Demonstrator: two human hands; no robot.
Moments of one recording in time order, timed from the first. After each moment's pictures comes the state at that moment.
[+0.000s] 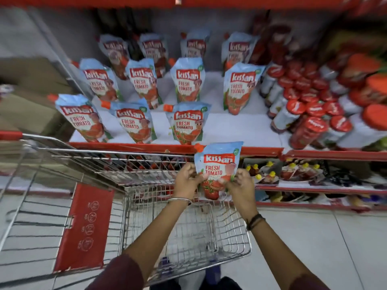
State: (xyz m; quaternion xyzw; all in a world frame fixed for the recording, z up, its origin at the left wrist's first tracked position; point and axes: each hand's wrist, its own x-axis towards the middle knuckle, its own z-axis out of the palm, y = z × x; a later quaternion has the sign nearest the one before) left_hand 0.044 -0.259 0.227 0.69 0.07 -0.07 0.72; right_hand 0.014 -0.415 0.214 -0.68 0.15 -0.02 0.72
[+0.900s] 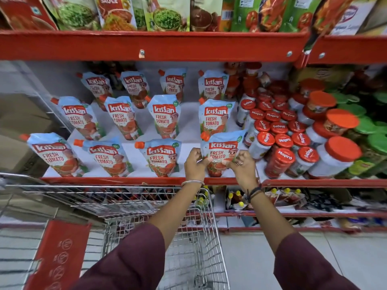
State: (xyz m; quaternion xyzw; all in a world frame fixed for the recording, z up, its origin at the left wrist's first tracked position) left_hand 0.163 -0.371 0.272 0.71 0.04 0.05 0.70; right_hand 0.150 -0.513 0.257 -0.69 0.13 -0.10 0.71
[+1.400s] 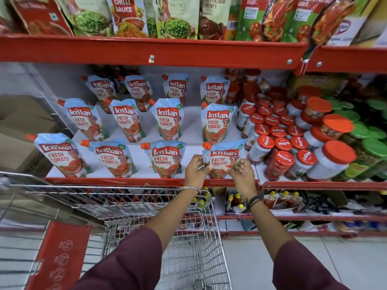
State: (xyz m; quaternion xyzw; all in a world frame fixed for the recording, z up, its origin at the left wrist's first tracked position) left_hand 0.145 -0.355 0.276 0.70 0.00 -0.03 0.72; right_hand 0.125 -0.500 0.258 -0.69 0.14 -0.10 0.70
